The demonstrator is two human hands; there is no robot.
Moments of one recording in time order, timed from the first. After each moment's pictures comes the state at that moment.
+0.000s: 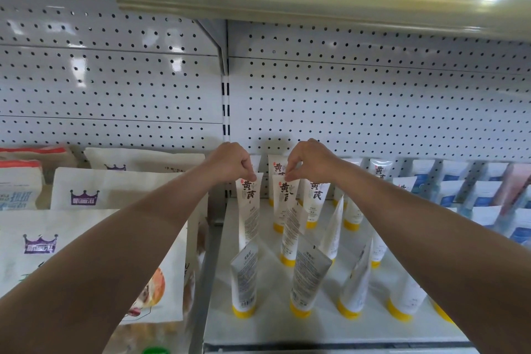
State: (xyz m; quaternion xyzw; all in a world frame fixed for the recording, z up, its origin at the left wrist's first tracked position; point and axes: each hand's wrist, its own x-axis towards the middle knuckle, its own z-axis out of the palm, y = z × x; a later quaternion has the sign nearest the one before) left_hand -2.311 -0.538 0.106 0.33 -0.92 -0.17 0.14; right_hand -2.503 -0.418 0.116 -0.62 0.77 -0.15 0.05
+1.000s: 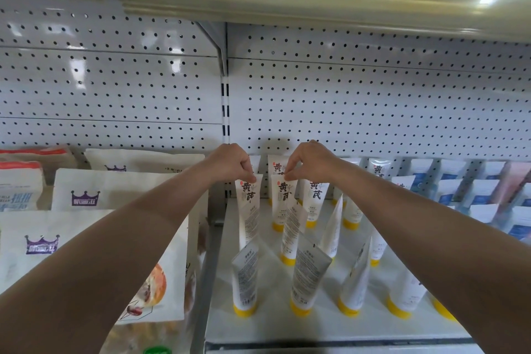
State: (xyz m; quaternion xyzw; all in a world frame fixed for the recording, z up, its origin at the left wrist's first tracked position) left_hand -2.308 -0.535 0.110 0.33 -0.92 -0.18 0.11; right_hand -2.504 -0.416 0.113 -0.60 0.78 -0.16 0.05
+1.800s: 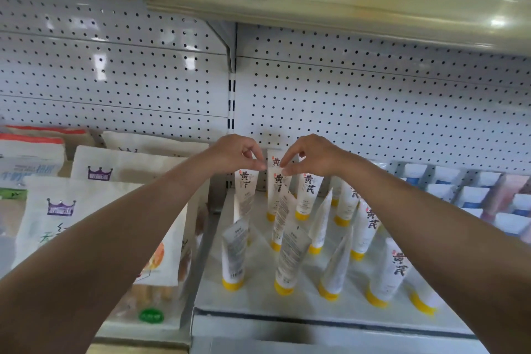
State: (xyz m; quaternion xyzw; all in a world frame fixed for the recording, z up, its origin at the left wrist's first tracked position) left_hand -2.287 -0.489 0.122 0.30 -0.89 -0.28 0.19; right_hand -2.487 -0.369 0.148 -0.66 0.73 -0.18 0.11
